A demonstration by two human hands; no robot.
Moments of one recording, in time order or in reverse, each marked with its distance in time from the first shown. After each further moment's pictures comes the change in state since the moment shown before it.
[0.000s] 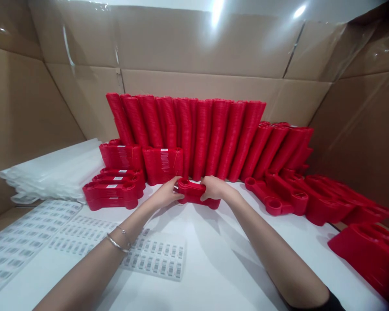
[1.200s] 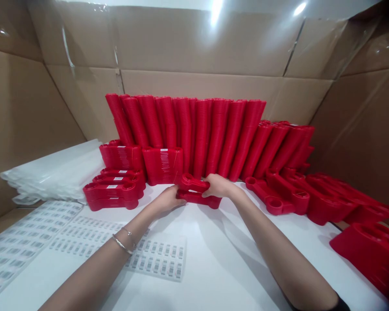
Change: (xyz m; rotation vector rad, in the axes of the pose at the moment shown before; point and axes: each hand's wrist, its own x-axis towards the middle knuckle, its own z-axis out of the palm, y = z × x) left_hand -0.001 -0.017 0.011 0.110 -0.045 -0.065; right_hand -0.006 0.012 -0.005 0.160 0.057 -0.043
